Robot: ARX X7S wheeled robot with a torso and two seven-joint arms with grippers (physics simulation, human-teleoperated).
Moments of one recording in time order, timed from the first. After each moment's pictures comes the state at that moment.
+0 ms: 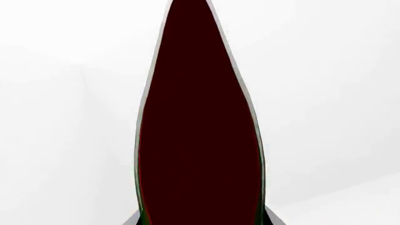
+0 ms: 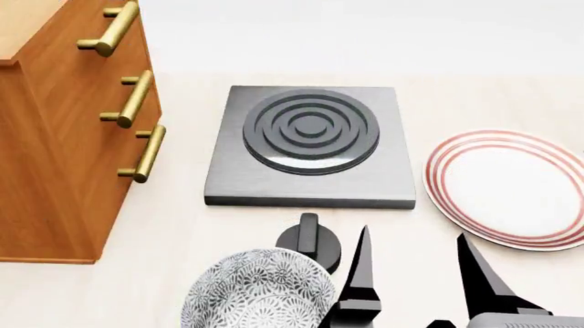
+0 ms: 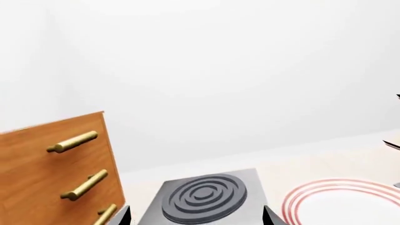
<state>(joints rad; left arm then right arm) -1.58 -0.40 0.62 -0.16 -0.47 -0.85 -0.32 0.03 0.35 -0.05 -0.75 0.61 0.42 0.34</state>
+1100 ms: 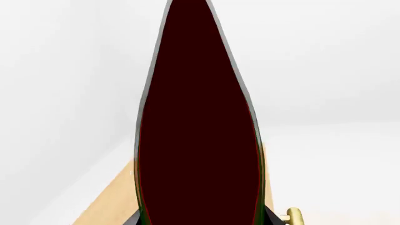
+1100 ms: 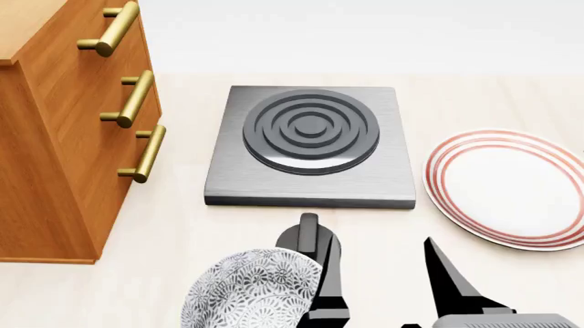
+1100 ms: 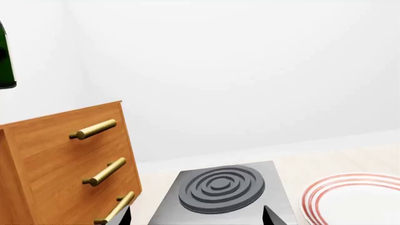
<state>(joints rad) -1.70 -0.36 0.53 -0.79 -0.50 -0.80 -0.17 0.04 0.35 -0.13 -0.73 0.60 0.41 0.34</state>
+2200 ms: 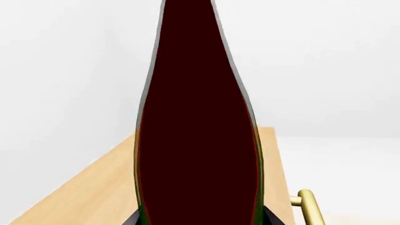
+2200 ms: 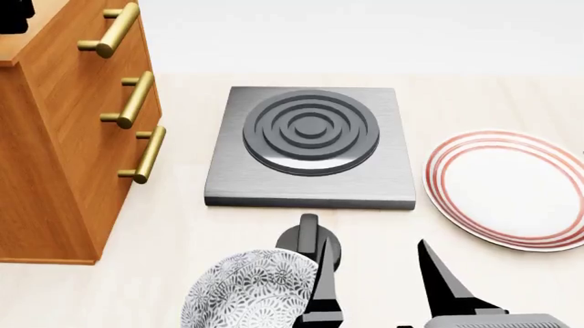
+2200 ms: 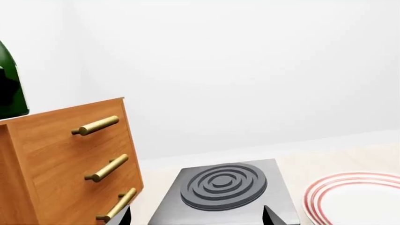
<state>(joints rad) -1.41 -0.39 0.41 -0.68 -0.47 -0.59 -0.23 0.05 0.36 -0.17 -0.72 0.60 0.39 0.36</state>
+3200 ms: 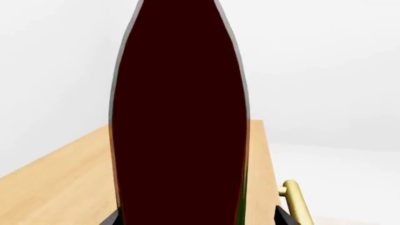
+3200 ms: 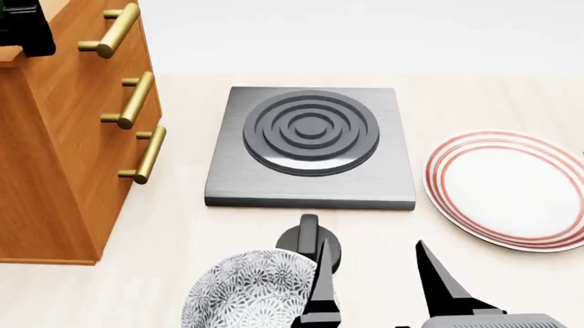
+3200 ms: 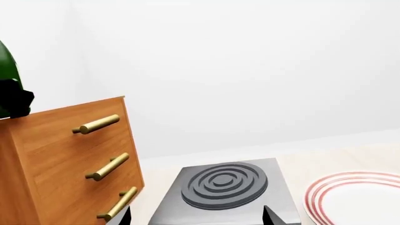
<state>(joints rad) -1.31 -0.37 0.39 -0.70 -0.52 -0.45 -0.23 0.05 0.37 -0.18 -0.71 0.60 0.38 0.37</state>
